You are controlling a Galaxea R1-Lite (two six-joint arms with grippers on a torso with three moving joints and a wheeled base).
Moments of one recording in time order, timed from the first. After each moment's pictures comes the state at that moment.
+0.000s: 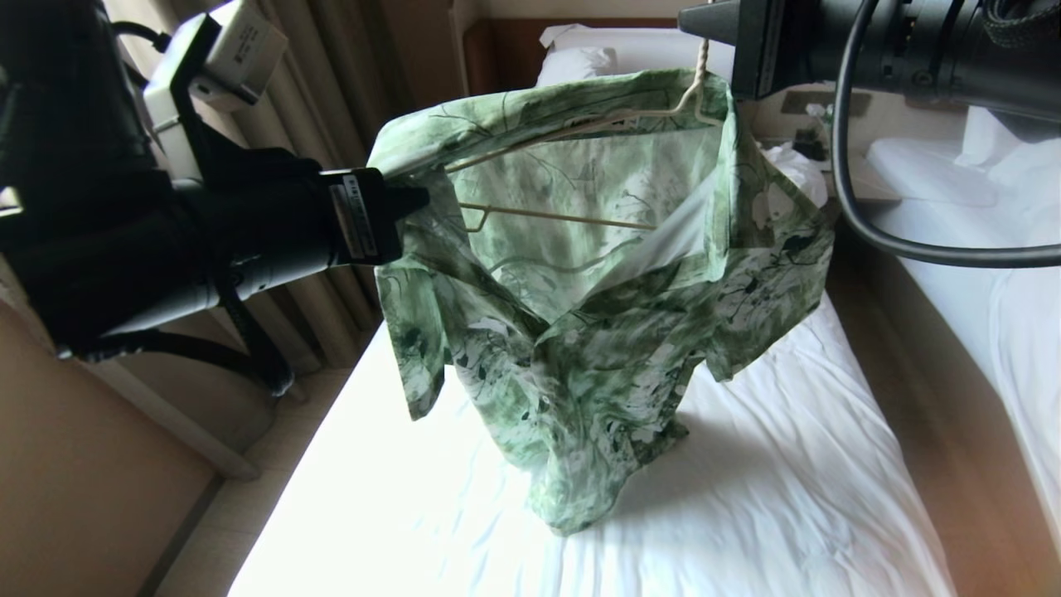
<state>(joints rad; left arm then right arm) -0.60 1.39 -1.11 -0.22 0.13 -0.08 0.65 1.67 -1.76 -0.07 -0.04 -0.23</state>
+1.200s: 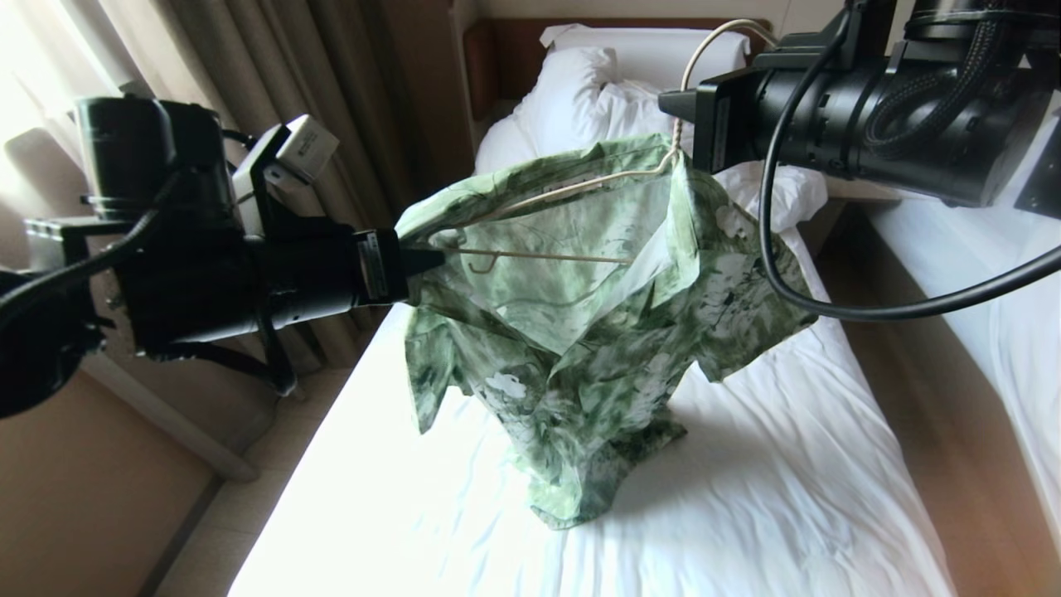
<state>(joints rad) -0.42 1.51 -1.07 -0.22 -0.17 -0.19 0.62 1.72 -1.63 -0.20 -0.04 -0.16</state>
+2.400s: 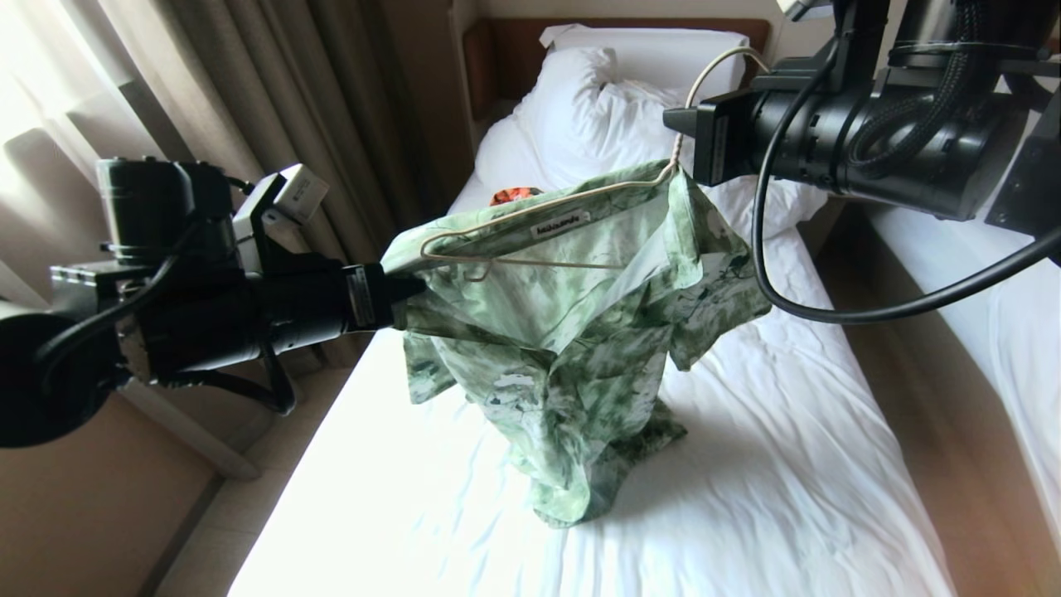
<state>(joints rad) -0.32 1.54 -0.96 -0.32 -0.22 -0.18 0.58 1.74 -1.60 -0.24 -0.04 -0.15</state>
